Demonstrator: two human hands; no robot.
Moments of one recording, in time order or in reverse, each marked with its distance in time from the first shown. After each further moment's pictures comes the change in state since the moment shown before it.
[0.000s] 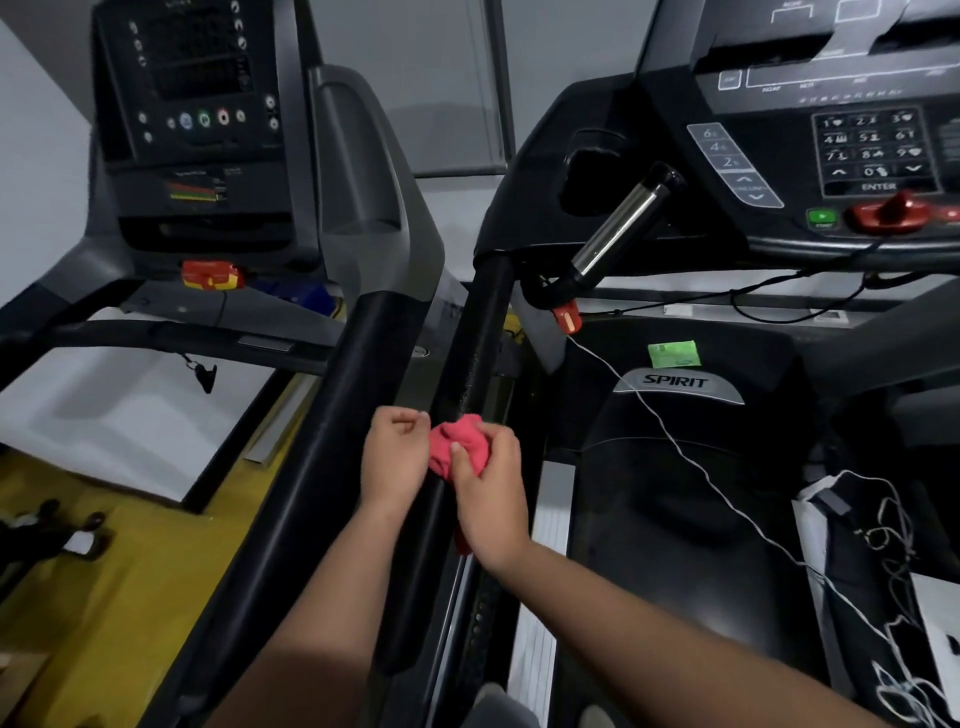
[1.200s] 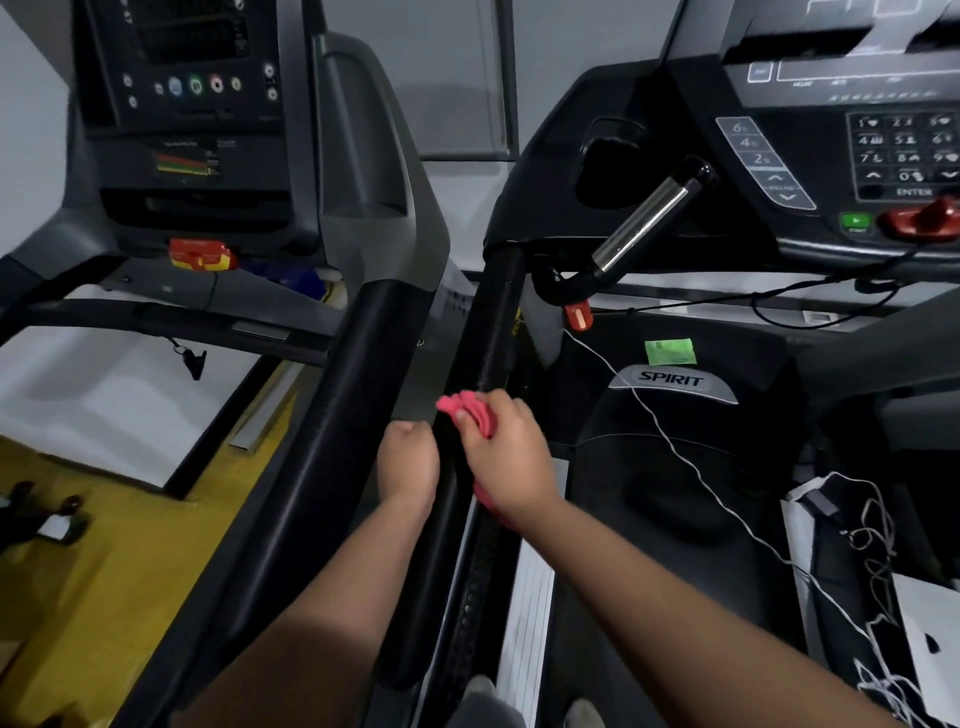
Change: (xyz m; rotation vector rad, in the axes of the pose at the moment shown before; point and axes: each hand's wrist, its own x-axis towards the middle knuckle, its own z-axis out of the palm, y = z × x) left_hand 0.014 -0.015 0.018 -0.081 0.017 -0.144; right_hand 0.042 -0.009 -0.003 -0.360 -0.046 -0.151
